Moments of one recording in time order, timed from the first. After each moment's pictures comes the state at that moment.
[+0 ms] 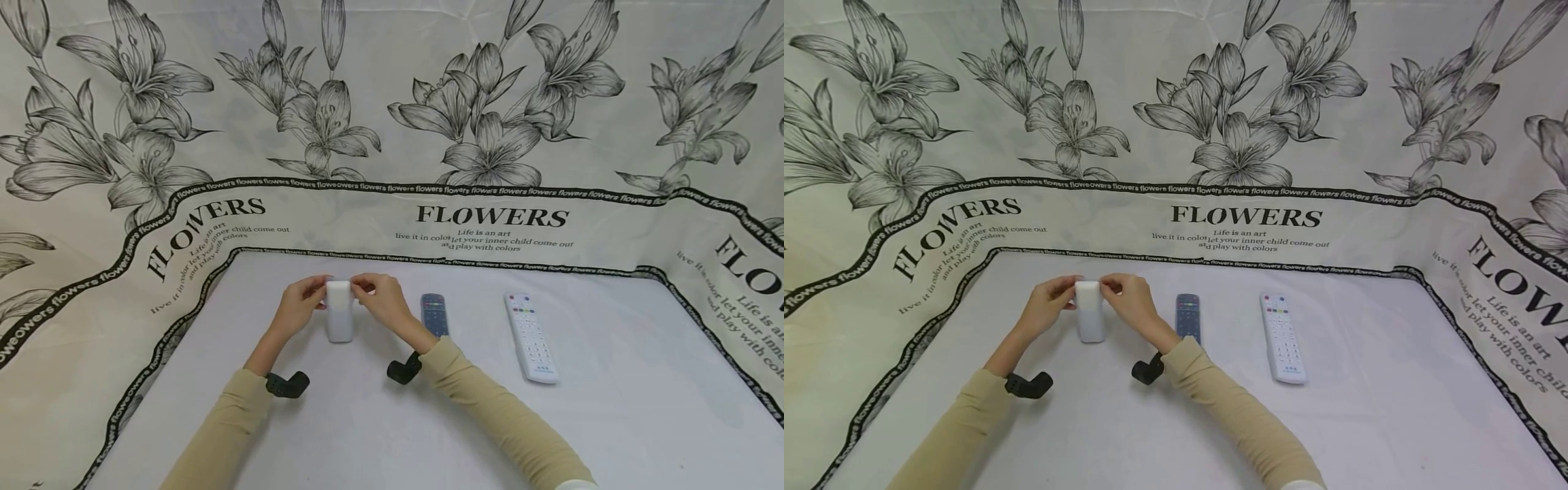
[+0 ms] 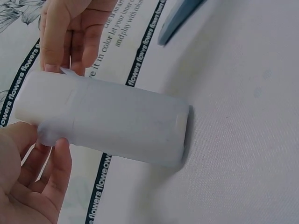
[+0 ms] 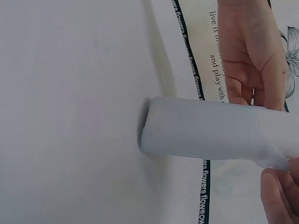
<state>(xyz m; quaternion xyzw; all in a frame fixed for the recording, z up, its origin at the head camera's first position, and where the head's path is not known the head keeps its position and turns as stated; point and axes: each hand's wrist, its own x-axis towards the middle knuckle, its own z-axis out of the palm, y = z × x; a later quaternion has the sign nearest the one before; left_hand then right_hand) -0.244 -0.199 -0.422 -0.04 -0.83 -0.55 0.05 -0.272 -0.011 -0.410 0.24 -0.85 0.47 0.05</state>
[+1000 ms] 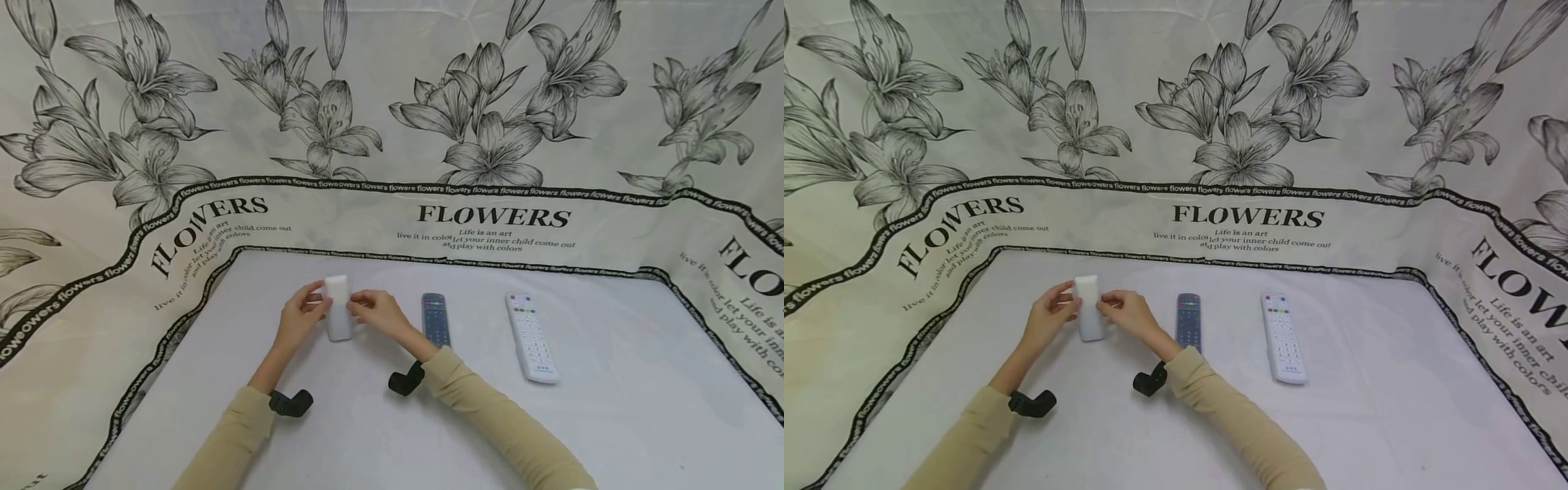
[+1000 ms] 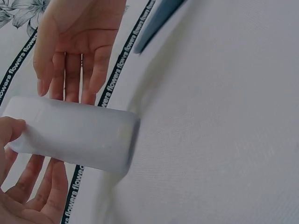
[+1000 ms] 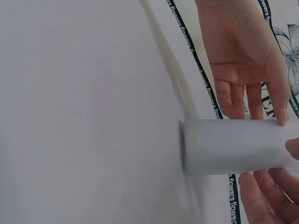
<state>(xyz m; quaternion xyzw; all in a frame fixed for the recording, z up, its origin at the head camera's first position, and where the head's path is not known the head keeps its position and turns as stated) -0.231 -0.191 -0.448 0.04 -0.78 -0.61 0.10 -0.265 -0.010 -0.434 0.21 -0.81 0.53 -0.09</state>
